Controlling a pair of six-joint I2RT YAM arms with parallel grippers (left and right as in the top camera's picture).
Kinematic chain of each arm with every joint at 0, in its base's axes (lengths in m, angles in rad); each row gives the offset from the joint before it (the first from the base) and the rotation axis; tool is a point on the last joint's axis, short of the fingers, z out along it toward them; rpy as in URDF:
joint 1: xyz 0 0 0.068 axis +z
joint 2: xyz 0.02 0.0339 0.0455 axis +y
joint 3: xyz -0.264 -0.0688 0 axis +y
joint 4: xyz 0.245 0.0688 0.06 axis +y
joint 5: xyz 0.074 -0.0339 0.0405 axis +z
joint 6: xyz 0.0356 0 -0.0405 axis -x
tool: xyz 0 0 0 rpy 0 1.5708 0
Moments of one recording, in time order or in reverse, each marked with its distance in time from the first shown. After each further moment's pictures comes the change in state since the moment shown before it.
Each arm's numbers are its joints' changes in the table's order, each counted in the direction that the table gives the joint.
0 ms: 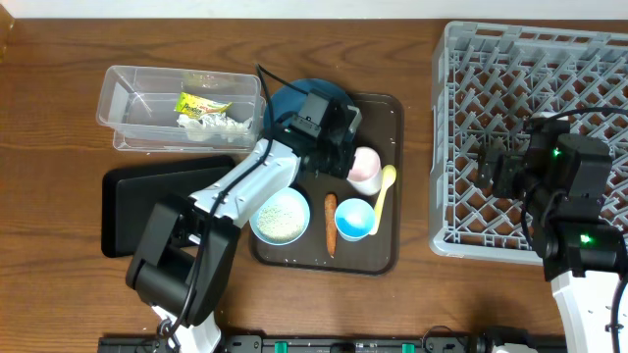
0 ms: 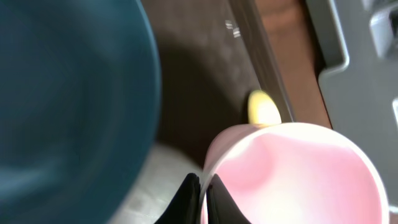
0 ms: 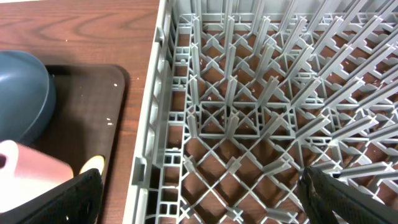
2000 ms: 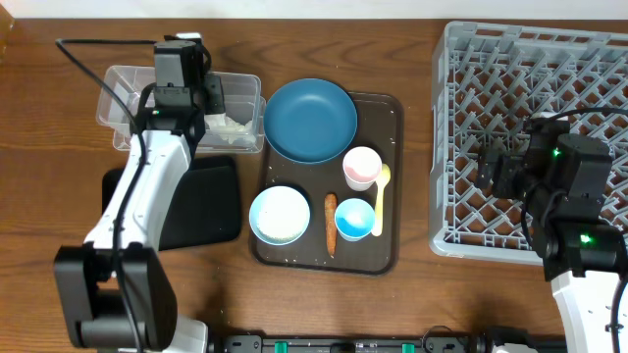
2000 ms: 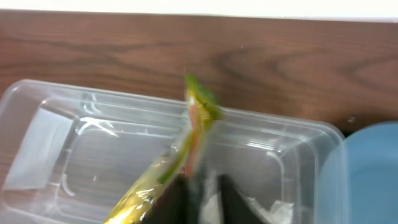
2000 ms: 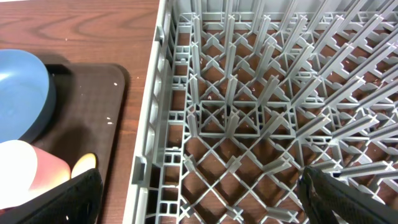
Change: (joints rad) left arm 0.474 -0.193 0.000 -0.089 0.472 -0.133; right arm 0.000 0.000 0.000 0.006 0.002 0.000
